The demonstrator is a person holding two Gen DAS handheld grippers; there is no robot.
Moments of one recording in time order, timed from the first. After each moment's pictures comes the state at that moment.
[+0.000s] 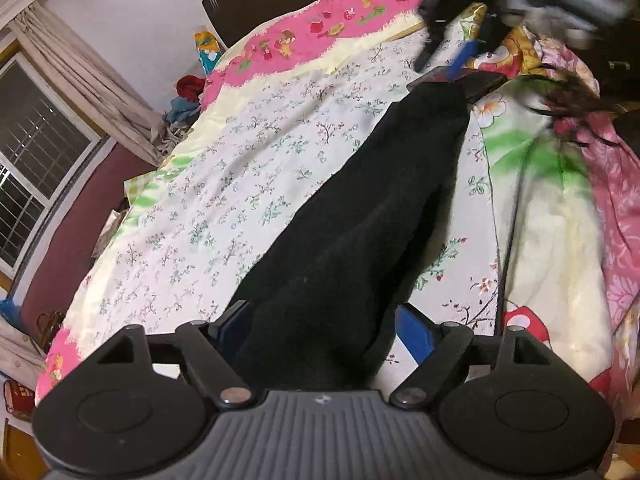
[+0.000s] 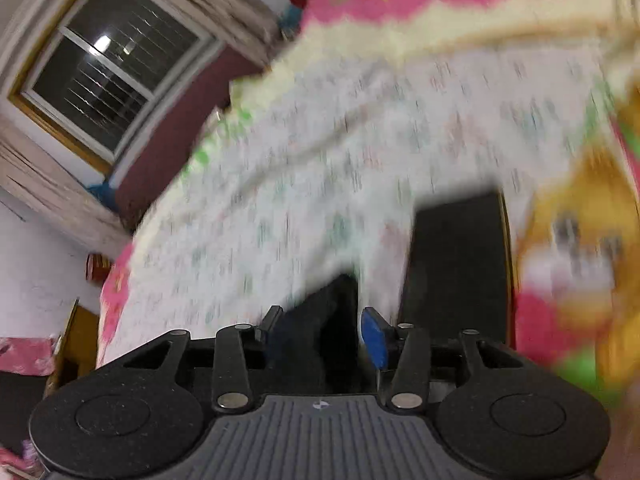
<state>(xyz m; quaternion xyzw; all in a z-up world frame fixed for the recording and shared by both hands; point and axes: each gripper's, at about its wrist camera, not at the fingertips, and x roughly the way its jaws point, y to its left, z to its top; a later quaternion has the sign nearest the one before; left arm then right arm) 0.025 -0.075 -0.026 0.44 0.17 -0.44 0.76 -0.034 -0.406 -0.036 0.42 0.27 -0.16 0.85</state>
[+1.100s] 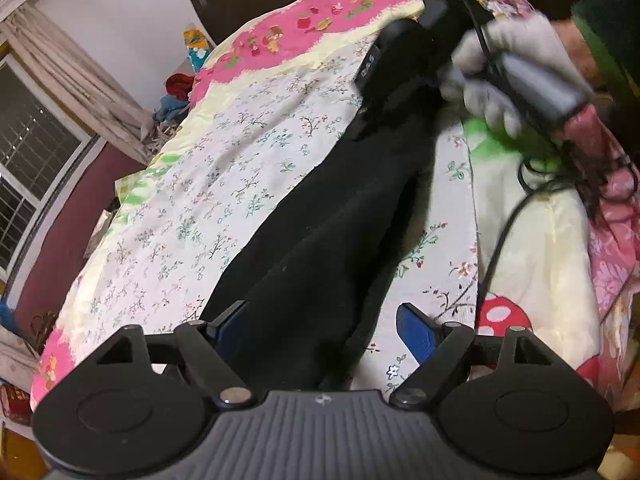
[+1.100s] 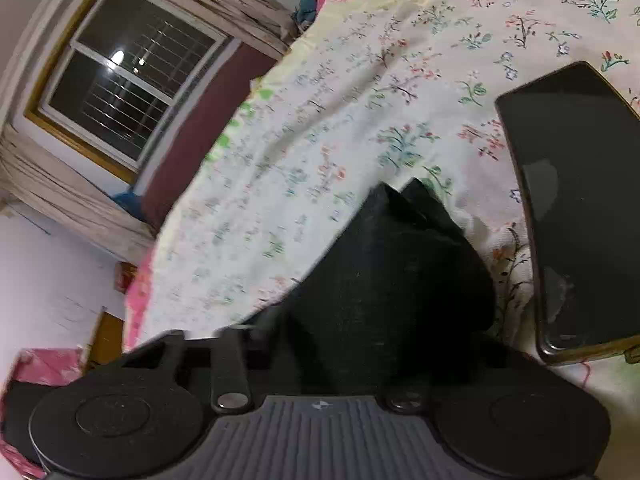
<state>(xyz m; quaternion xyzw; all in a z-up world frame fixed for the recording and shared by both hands) 0.015 -0.071 -0.034 0.45 0.17 -0.45 0.75 0.021 -0.376 -0.092 0.45 0.22 -0.12 0.85</state>
